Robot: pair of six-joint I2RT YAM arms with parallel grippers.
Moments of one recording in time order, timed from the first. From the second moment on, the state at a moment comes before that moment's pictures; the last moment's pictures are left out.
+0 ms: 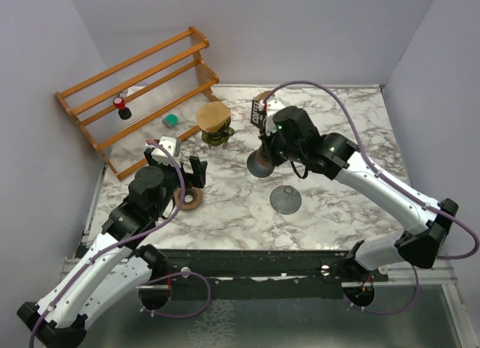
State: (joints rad) left arm -0.63 0.61 0.70 -0.27 -0.30 -0.20; right arm 0.83 1.39 1.49 -0.71 0.15 0.20
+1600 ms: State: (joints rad) left arm -0.58 0.65 0.70 -0.27 -0.27 -0.21; right arm 1.19 1.51 1.19 -0.62 0.32 0.15
